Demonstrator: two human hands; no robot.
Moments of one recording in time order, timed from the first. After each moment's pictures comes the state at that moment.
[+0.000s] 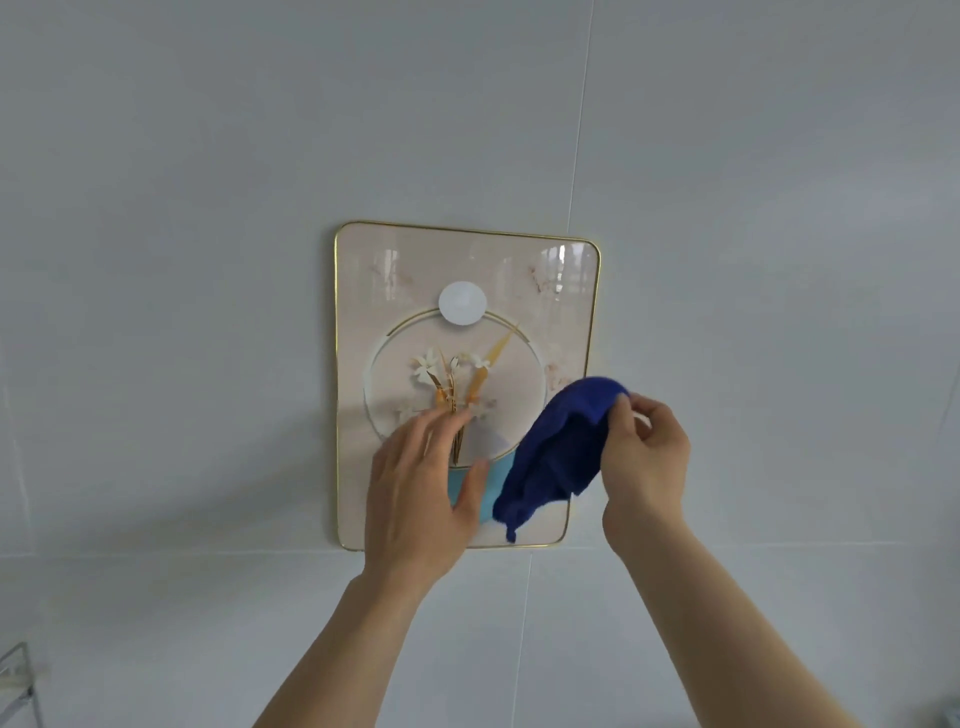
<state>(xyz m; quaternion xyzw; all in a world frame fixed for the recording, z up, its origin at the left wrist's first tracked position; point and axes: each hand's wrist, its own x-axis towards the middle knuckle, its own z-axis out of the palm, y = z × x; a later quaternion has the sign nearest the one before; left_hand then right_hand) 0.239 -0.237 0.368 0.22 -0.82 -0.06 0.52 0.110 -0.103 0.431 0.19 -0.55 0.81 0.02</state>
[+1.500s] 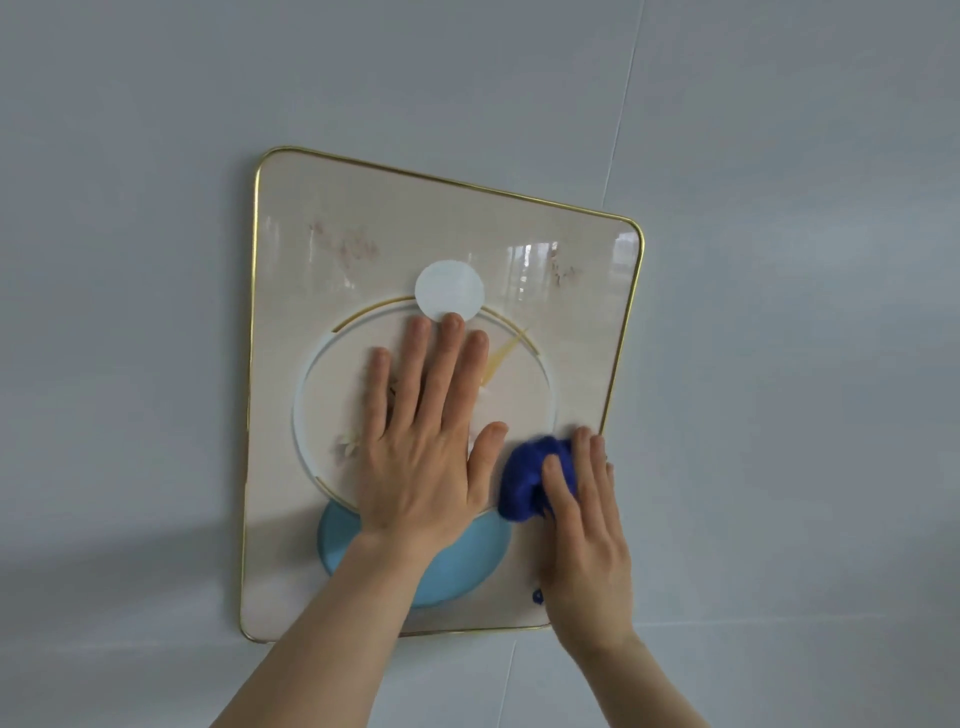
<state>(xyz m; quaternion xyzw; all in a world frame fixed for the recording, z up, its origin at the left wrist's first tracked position) 0.128 -0.328 0.391 0.21 -0.76 0.19 0.58 -0.008 -0.201 0.311 0.50 -0.63 0.36 0.48</state>
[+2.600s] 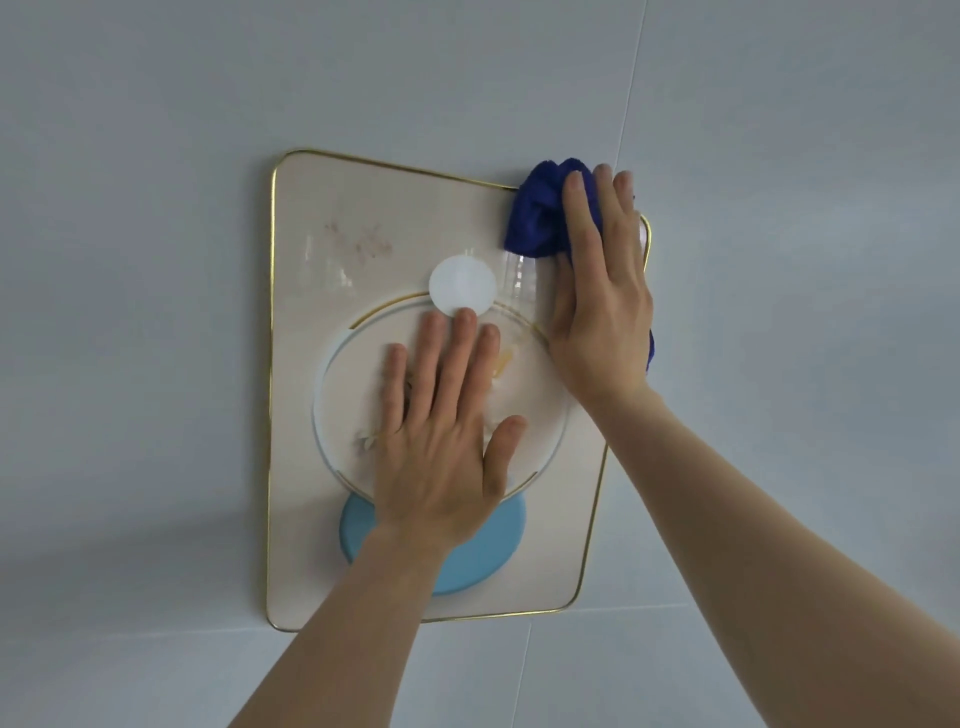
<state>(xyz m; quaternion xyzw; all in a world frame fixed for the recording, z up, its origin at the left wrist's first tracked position) 0.134 -0.321 0.396 0.20 -0.79 0.16 0.56 -0.001 -0.243 0.515 0.50 -0.50 0.42 0.57</state>
